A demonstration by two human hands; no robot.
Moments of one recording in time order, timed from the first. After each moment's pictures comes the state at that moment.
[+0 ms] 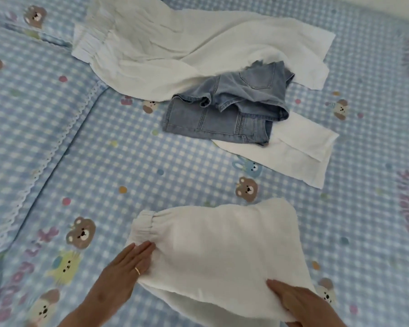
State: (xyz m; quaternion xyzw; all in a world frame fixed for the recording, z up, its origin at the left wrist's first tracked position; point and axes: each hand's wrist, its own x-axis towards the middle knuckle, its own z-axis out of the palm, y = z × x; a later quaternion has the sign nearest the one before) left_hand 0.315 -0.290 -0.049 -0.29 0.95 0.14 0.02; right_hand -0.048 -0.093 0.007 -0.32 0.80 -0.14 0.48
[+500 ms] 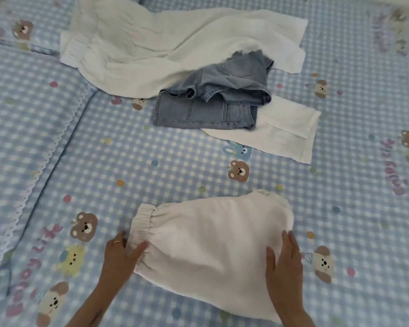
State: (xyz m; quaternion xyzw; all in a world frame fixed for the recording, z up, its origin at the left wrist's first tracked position) left_hand 0.313 -0.284 -0.069 -0.68 0.58 0.44 -0.04; right_hand 0.012 -0.102 -0.039 -0.26 0.92 -0.20 0.21
